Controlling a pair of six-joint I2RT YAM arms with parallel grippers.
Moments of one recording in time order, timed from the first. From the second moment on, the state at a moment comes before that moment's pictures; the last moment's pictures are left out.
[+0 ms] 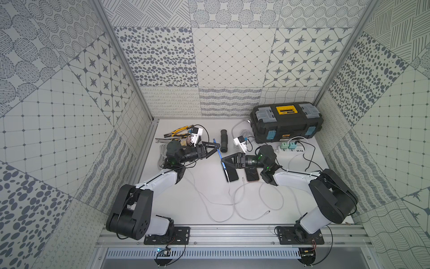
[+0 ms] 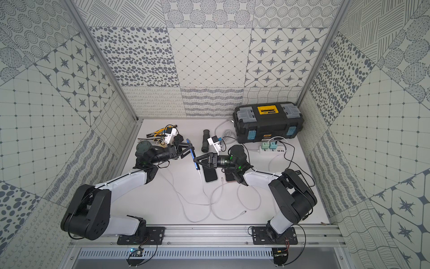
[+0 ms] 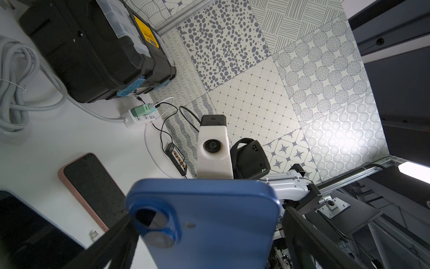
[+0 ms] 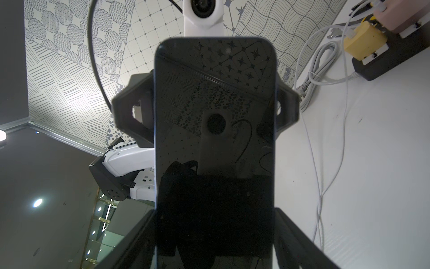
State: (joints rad) left arm -0.16 1.43 0.67 0.89 1.05 -1.19; right arm 0.64 1.59 0.76 0.92 -0.90 1.13
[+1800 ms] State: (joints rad) left arm -0.13 1.43 0.70 0.88 1.04 -1.18; right arm 0.65 1.44 0.62 0.81 -0.96 0.96
